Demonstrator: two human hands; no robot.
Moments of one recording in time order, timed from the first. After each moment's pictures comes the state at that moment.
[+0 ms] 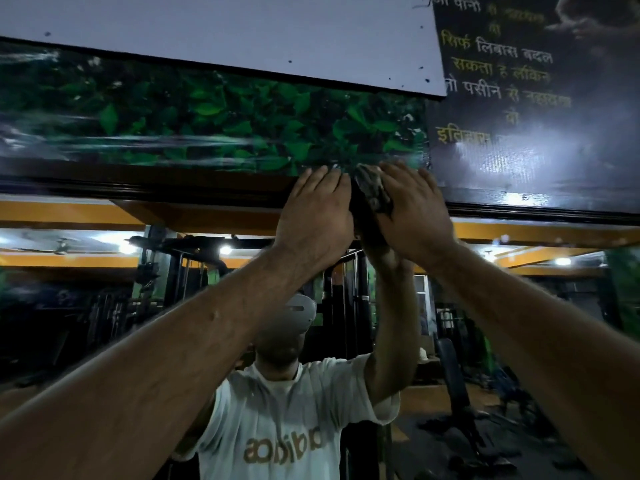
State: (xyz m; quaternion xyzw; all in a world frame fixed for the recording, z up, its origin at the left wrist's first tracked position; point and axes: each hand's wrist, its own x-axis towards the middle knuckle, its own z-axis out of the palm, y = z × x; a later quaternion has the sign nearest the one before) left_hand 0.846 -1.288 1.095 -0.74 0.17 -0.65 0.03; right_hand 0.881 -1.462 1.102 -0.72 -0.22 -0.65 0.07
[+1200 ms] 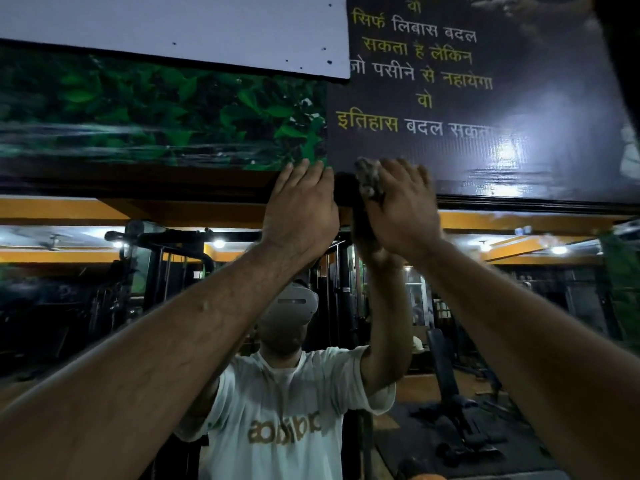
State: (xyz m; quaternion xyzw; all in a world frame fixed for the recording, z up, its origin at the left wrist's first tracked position) left_hand 0.874 -1.451 1.091 -0.75 0.13 -0.65 0.01; right_hand 0.917 -1.624 1.096 -0.71 -0.20 -0.67 0.11
